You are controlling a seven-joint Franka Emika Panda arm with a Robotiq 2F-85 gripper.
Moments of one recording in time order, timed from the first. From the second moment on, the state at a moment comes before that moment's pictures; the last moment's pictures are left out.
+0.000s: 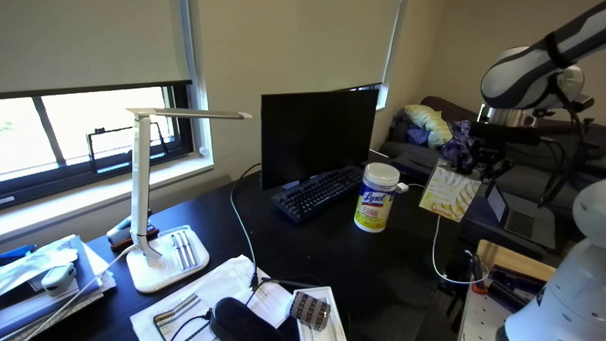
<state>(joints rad) -0.68 -0.42 -0.25 -2.75 -0.15 2.22 0.69</state>
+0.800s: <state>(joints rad) -0.66 -0.29 -0.25 -2.72 -0.15 2.28 0.73</state>
